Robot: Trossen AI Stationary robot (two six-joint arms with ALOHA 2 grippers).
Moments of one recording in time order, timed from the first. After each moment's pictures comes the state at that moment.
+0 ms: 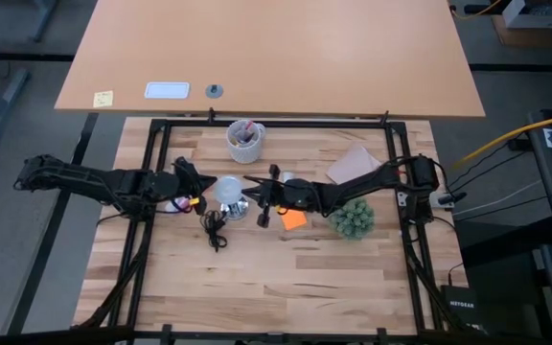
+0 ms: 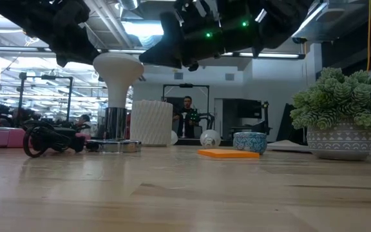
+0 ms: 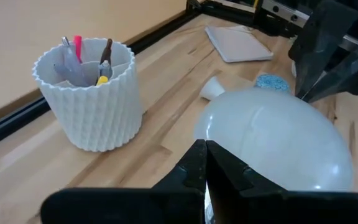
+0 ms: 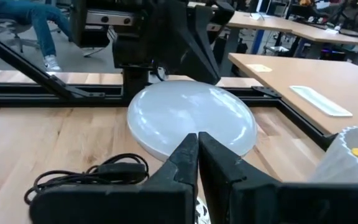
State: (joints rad) left arm -0.12 0.72 0.46 -0.25 -0.57 -0.37; right arm 0.04 1.94 1.09 0.68 0.25 -0.07
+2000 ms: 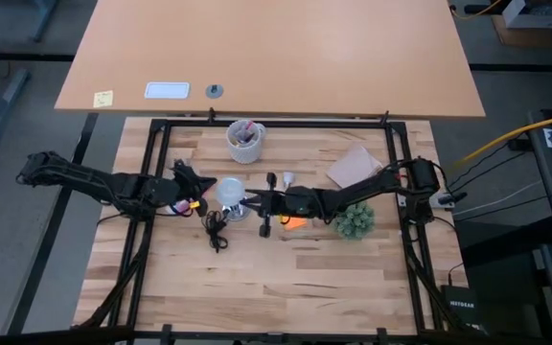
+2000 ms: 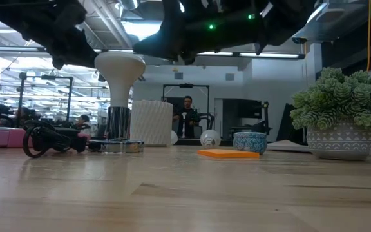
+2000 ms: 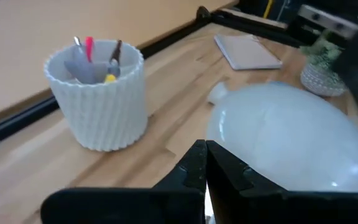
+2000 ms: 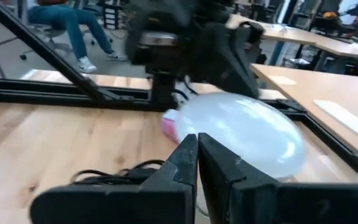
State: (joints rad) left arm -0.18 0.72 0.41 -0.19 -0.70 -0.42; right arm 0.10 1.94 1.09 0.71 0.21 -0.11
